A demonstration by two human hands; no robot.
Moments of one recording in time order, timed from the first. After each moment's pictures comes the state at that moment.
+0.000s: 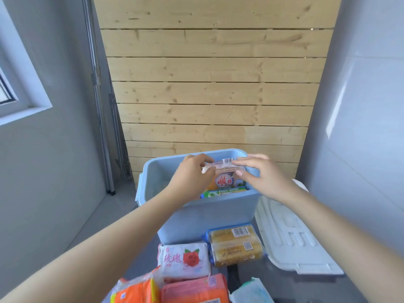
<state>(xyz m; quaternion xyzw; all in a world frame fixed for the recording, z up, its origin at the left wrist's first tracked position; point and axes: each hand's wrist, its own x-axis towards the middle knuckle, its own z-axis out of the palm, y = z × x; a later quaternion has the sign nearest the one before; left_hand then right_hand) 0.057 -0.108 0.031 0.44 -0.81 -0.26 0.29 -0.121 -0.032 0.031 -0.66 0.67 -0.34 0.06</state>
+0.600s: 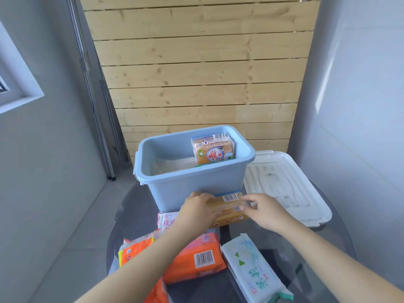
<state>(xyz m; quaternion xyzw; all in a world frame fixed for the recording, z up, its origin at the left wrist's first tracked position) 0.074 -0.009 -0.049 0.47 -0.84 -0.26 0.11 -0.103 0.060 -0.064 -0.53 0.77 -0.24 0.25</state>
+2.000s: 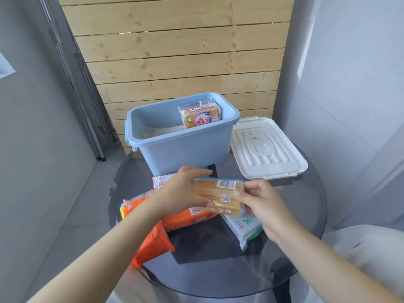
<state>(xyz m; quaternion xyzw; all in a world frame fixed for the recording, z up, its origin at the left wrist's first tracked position) 0.123 0.022 -0.038 0.34 -0.88 -0.33 0.08 -0.029 0.155 -0.061 -0.22 0.69 -0.57 0.39</state>
